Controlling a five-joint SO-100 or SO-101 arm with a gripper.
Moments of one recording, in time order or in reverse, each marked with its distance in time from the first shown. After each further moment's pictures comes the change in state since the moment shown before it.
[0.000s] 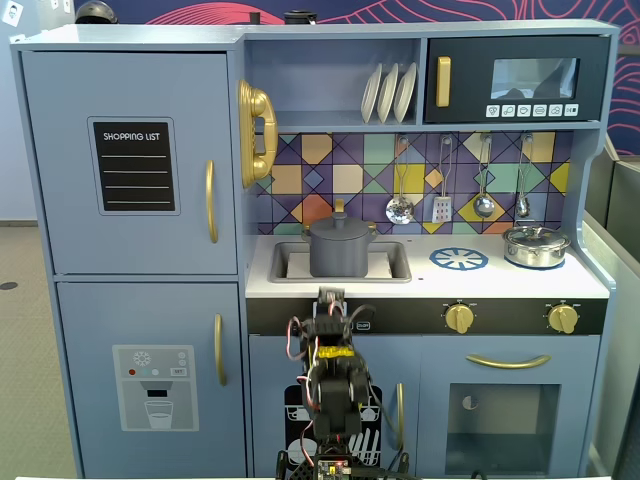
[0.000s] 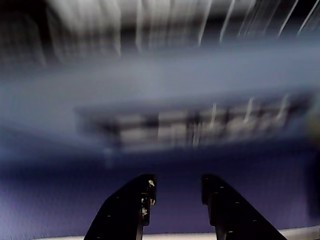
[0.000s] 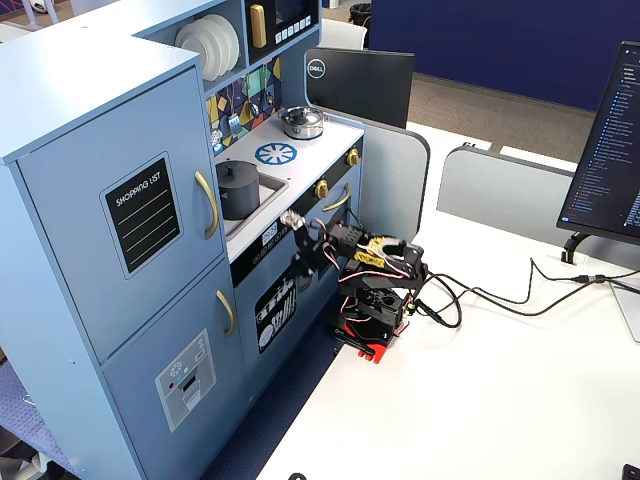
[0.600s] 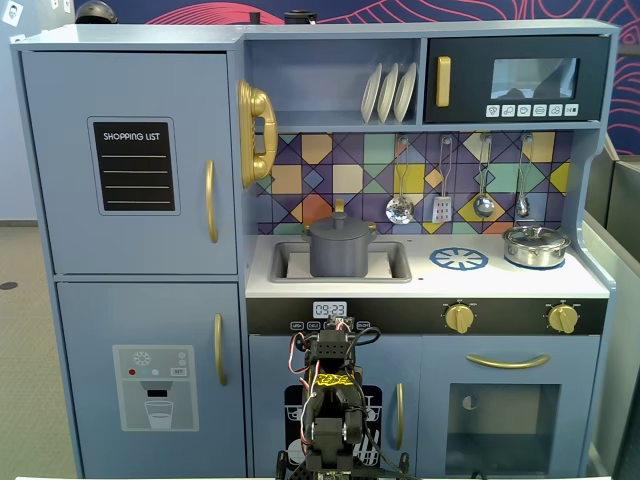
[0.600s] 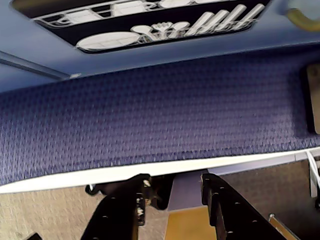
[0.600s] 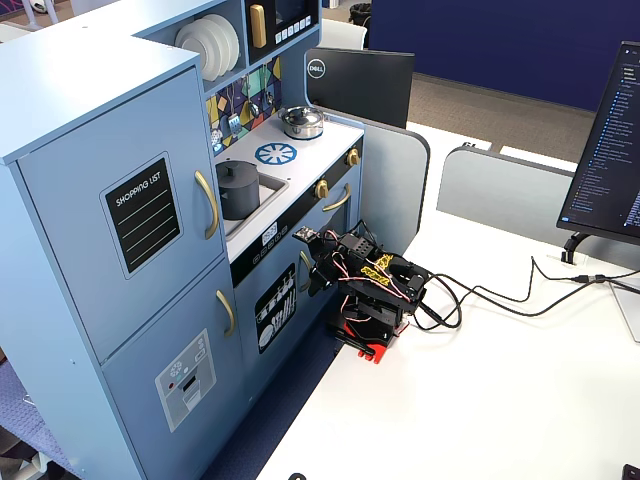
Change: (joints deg) arm 5.9 14.9 7.0 25.3 -3.1
